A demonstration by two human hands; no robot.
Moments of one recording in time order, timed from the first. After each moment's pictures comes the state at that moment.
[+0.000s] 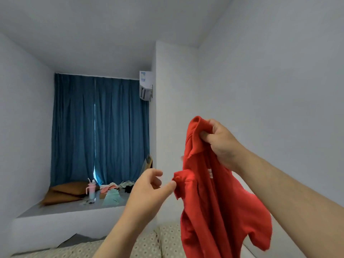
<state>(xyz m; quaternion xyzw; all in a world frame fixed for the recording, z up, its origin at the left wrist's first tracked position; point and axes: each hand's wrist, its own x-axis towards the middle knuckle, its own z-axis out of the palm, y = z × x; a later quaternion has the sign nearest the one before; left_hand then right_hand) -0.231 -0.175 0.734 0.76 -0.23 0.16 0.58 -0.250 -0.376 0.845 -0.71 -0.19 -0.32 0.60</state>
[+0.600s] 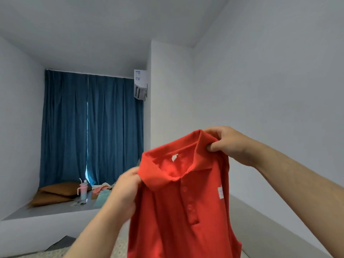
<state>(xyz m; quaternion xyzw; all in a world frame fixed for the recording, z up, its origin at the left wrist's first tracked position) -0.177 -0.177 0.747 0.61 -0.21 0.01 0.76 -0.268 -0.424 0.856 -0.87 -0.14 -0.22 0.43</state>
